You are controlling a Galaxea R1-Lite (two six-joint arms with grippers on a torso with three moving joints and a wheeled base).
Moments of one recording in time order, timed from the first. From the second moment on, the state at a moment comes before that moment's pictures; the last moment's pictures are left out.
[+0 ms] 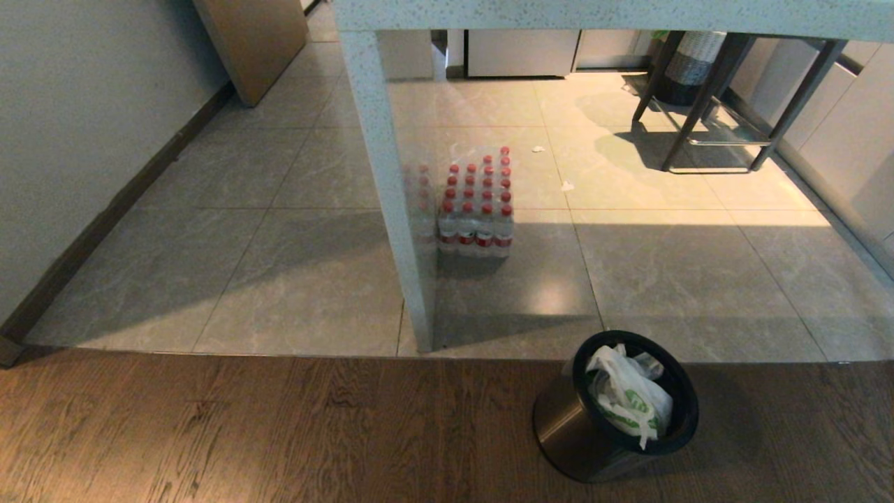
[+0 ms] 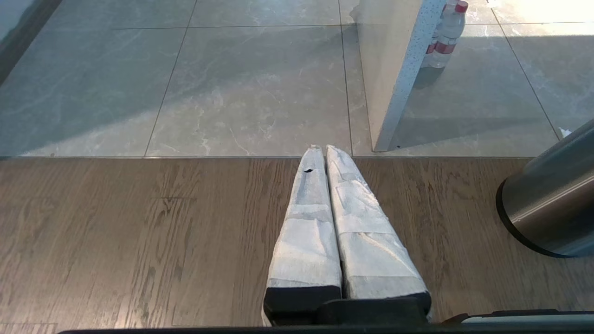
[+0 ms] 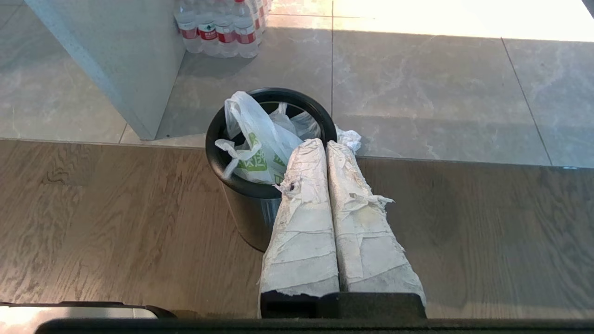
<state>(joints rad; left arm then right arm) 0.00 0.00 0.00 0.00 0.00 0.00 0.00 0.00 0.00 -0.01 0.00 -0.04</state>
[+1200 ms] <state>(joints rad) 0.00 0.00 0.00 0.00 0.00 0.00 0.03 1.08 -1.04 0.76 -0.04 0.03</state>
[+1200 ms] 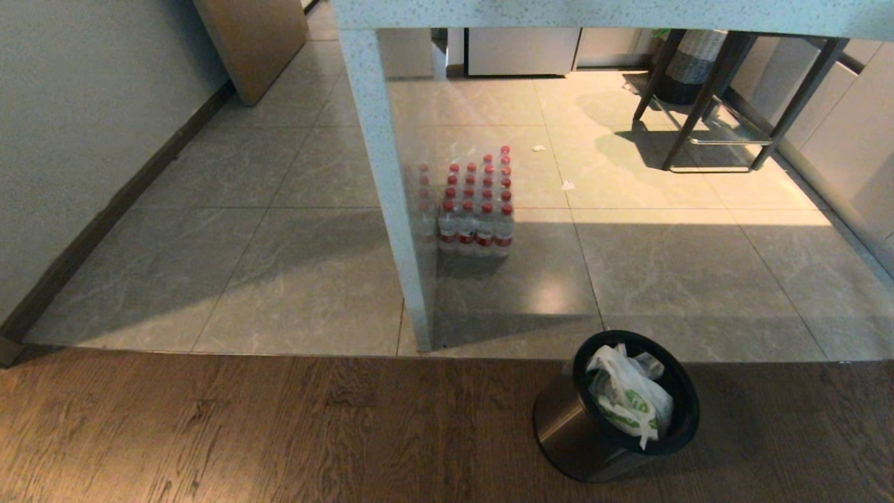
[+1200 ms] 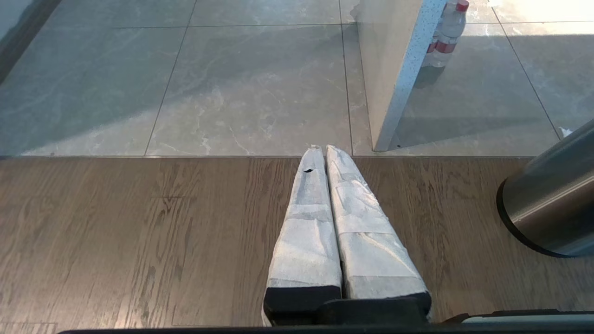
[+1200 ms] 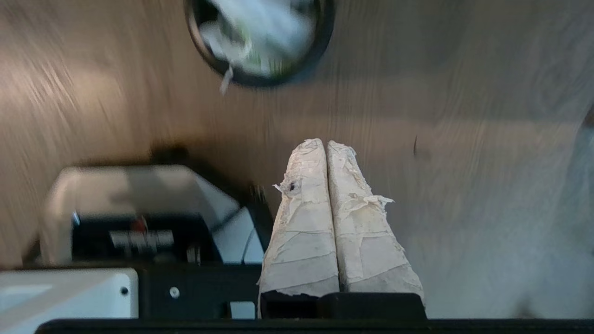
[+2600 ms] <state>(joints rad) 0.00 0.00 0.00 0.00 0.00 0.00 -0.10 2.17 -1.07 -0.15 -0.07 -0.38</state>
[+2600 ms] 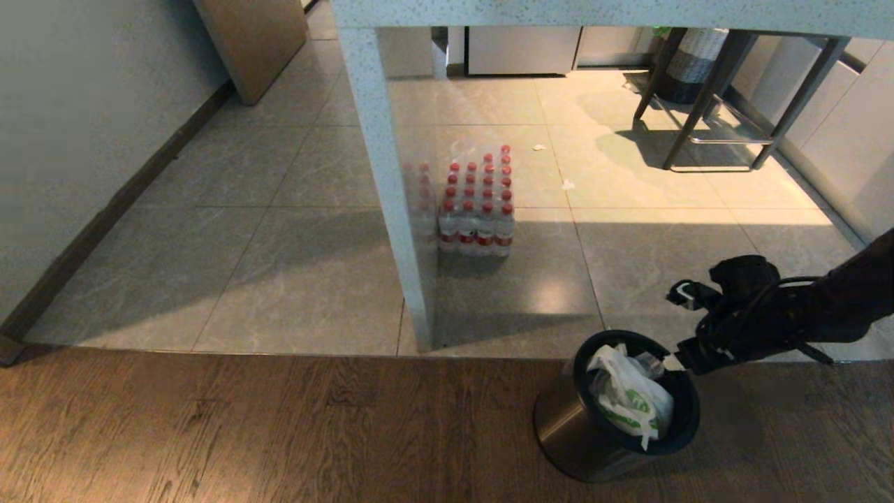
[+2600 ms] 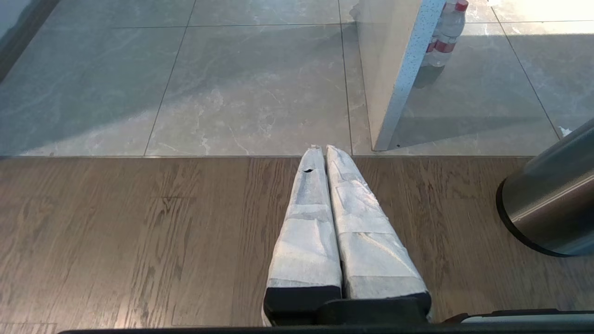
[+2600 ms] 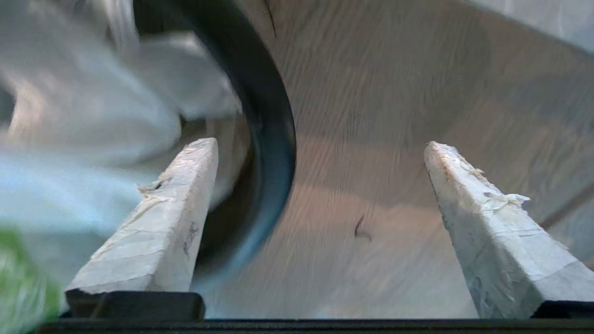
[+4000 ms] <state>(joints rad) 0.00 0.00 0.00 0.00 0.00 0.00 -0.08 2.34 -1.08 -0.38 -0.12 -0.42</state>
